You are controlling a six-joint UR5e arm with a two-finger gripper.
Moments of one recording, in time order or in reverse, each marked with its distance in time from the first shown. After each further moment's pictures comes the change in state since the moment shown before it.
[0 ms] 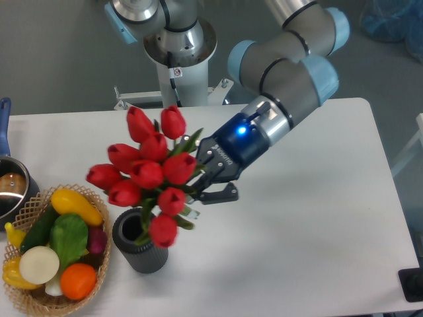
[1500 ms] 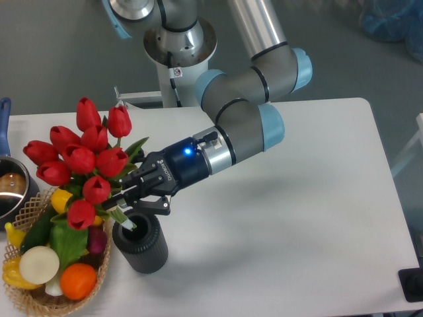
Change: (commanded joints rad) arm -0.080 -0.083 -0.051 0.000 -0.152 0.152
